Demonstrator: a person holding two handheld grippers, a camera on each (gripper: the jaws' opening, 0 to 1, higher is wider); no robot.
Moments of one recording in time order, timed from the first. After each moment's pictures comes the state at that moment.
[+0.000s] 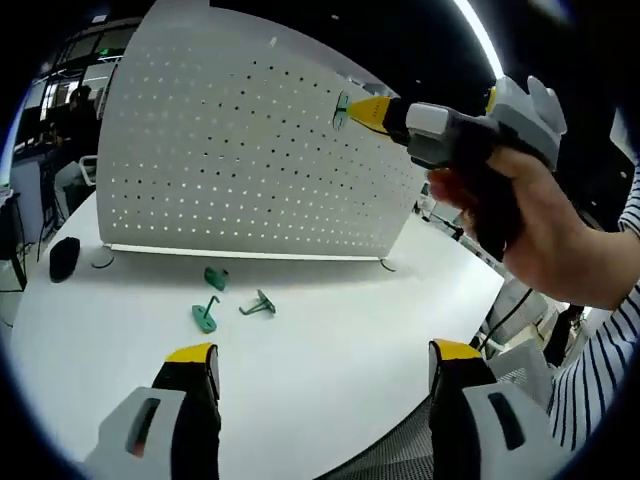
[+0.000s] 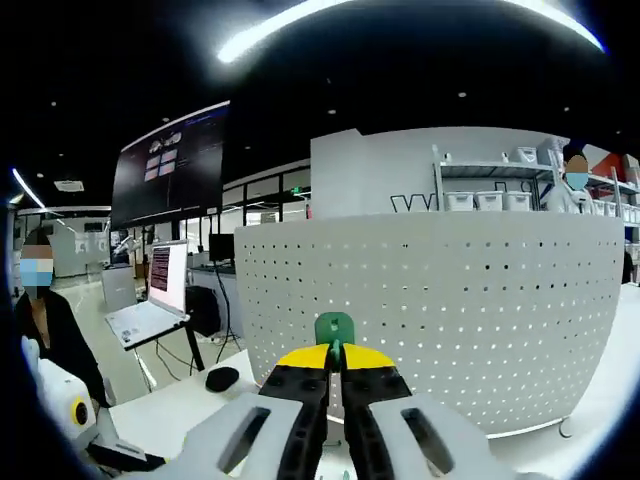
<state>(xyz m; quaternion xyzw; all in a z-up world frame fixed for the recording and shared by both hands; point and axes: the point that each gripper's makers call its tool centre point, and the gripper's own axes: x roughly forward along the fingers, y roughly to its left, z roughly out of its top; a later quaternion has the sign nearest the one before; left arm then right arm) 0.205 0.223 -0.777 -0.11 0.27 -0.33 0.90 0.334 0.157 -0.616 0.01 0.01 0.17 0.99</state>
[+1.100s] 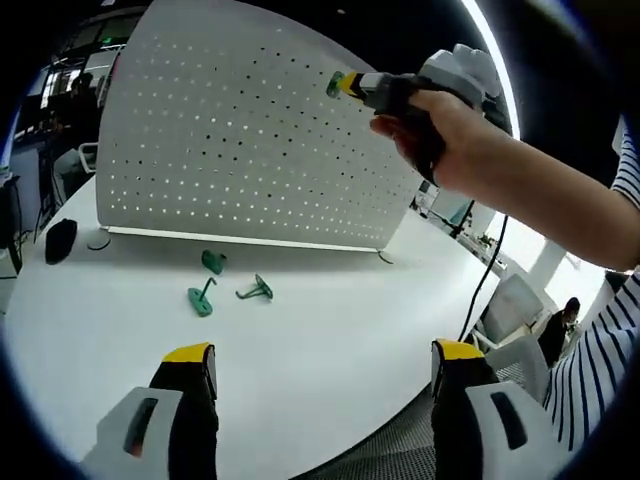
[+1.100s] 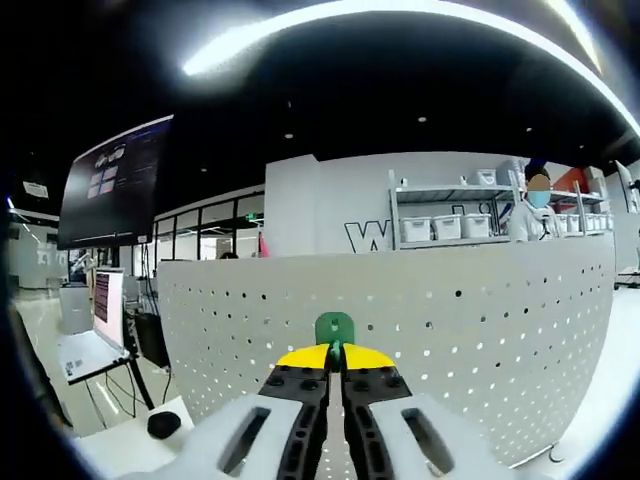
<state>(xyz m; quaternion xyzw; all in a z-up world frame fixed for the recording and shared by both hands) 0.199 0.223 -0.789 -0.12 0.29 -0.33 0.89 0.421 0.114 -0.584 0.02 -0.05 0.07 1.00</state>
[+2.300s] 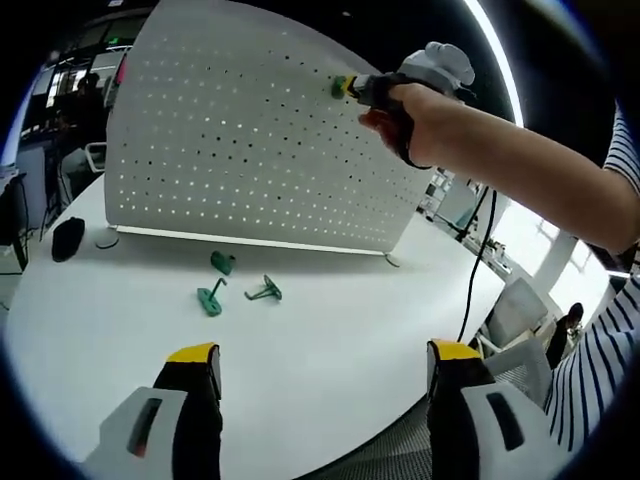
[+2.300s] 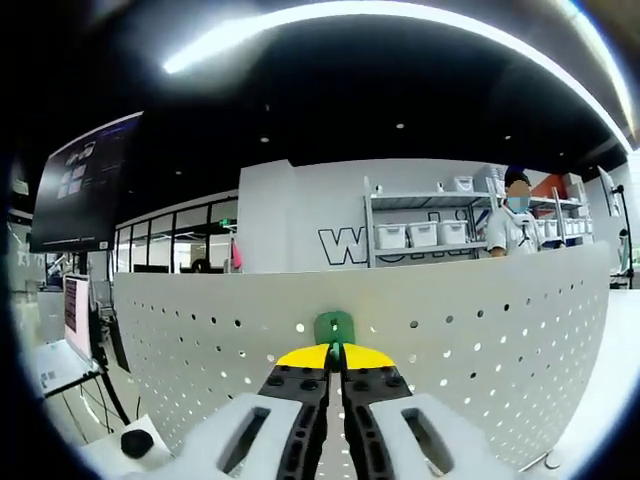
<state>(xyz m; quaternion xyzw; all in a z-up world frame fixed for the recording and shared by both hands) 0.200 0.232 -0.789 -0.13 0.29 -0.32 0.90 0.452 0.095 -0.573 0.03 -0.06 0.01 1.00</state>
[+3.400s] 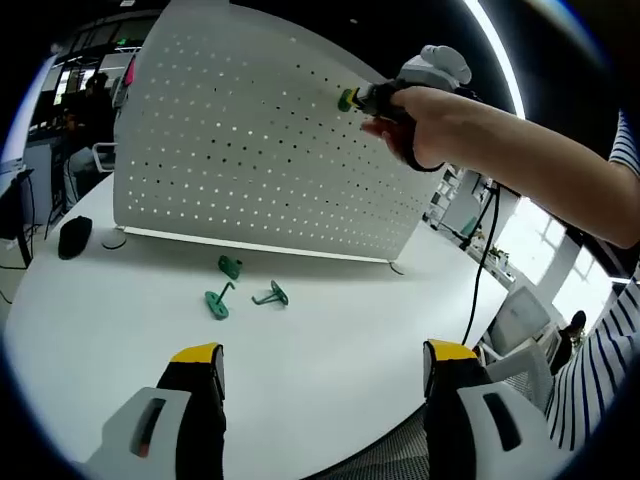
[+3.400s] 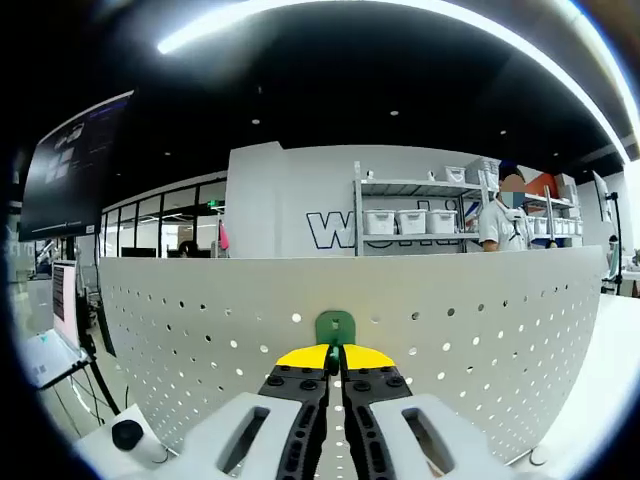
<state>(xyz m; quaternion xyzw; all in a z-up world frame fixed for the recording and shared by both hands) 0.203 0.238 -0.787 -0.14 0.28 -0.31 0.90 0.458 0.095 -0.580 0.00 -0.02 -0.02 1.00</state>
